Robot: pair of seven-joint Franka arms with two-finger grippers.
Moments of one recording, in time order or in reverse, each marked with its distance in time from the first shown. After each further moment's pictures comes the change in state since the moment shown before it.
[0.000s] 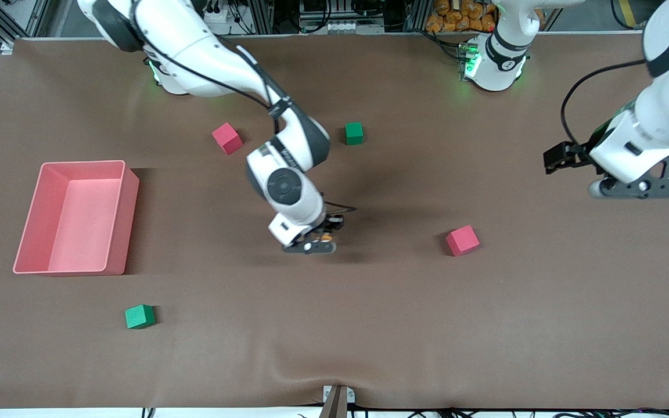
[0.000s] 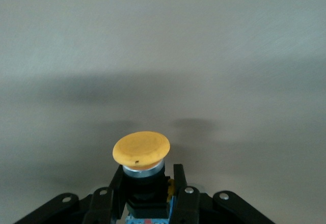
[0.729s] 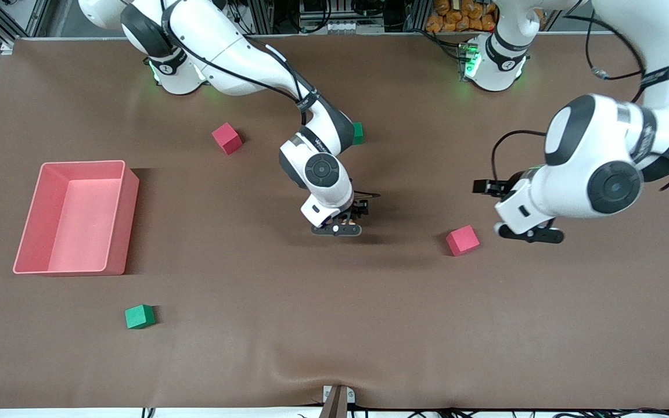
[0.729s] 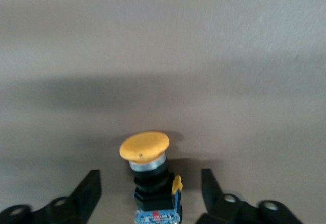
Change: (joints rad) left arm -0.099 0.238 -0.009 -0.004 -0.126 0.020 -0.003; right arm 0.070 0.050 -0.014 0.035 0.000 0.028 0.086
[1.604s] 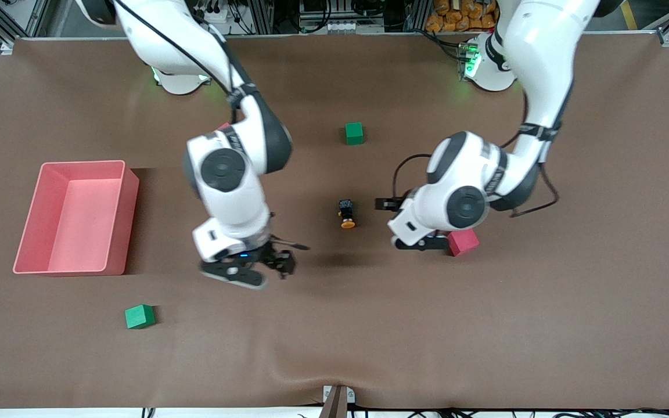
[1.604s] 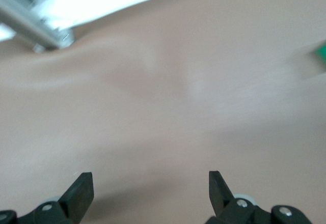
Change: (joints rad) left arm -0.273 0.234 -0.006 0.047 -0.131 0.330 -0.328; right arm -0.040 -0.219 -0.384 0.114 -0.054 -0.226 -0.001
